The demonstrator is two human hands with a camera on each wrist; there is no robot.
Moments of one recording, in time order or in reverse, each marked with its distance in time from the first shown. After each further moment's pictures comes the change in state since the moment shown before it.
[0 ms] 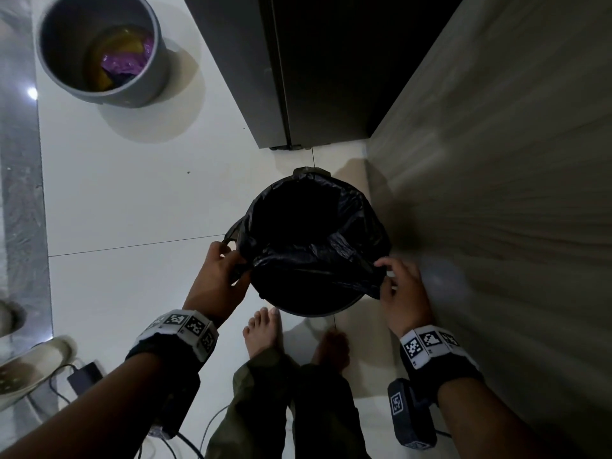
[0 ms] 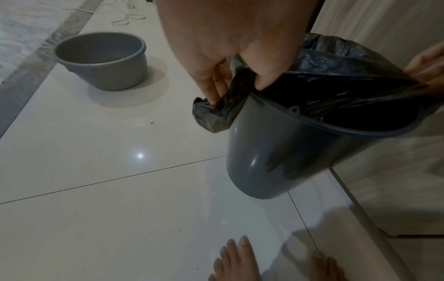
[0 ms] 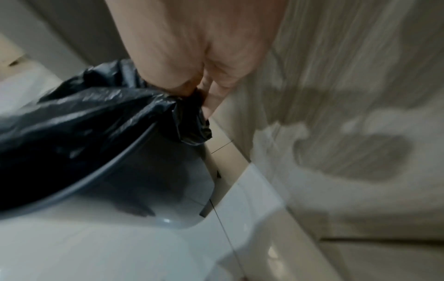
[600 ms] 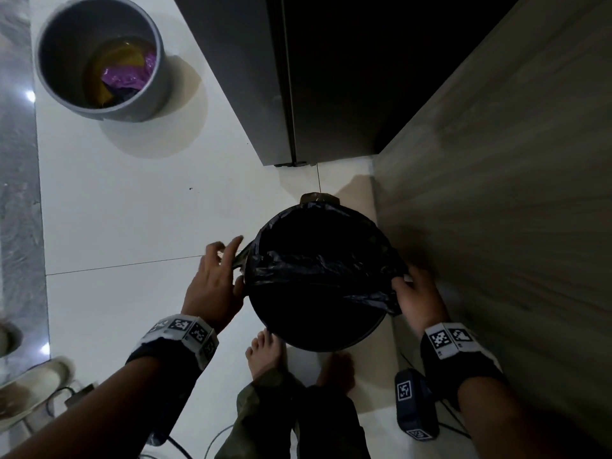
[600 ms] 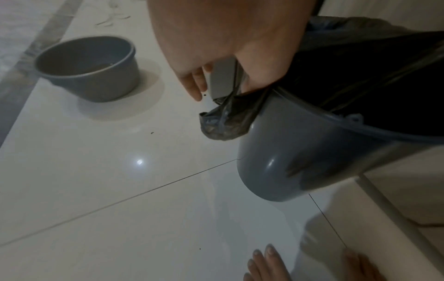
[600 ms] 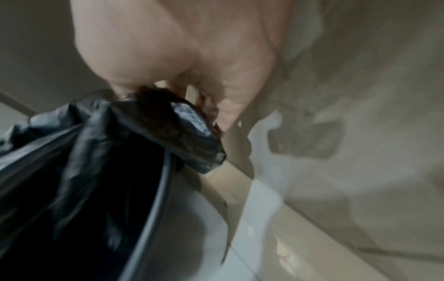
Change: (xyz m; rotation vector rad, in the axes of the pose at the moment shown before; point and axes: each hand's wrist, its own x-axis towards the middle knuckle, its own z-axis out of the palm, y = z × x) left_hand 0.045 -0.015 -0.015 0.253 -0.044 -0.068; right_hand 0.053 -0.032 -0.014 0.142 -0.086 0.290
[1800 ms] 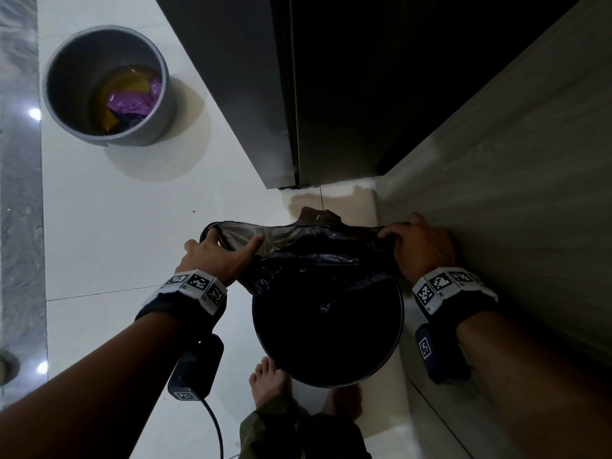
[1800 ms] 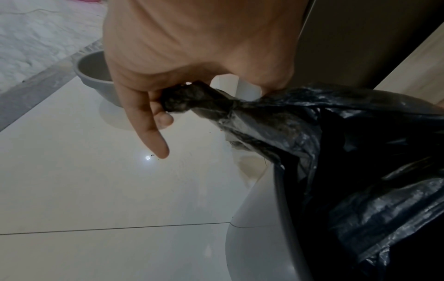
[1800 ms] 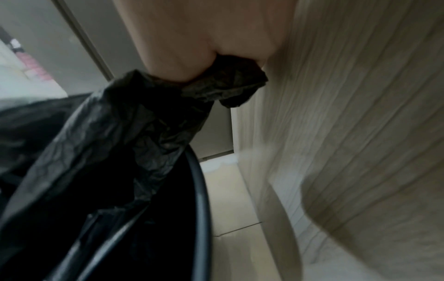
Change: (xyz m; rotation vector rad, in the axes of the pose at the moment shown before) left_hand 0.089 0.029 -0.056 -0.056 -0.178 -0.623; right_hand 0.057 -0.098 -0.011 -0.709 0.164 -0.489
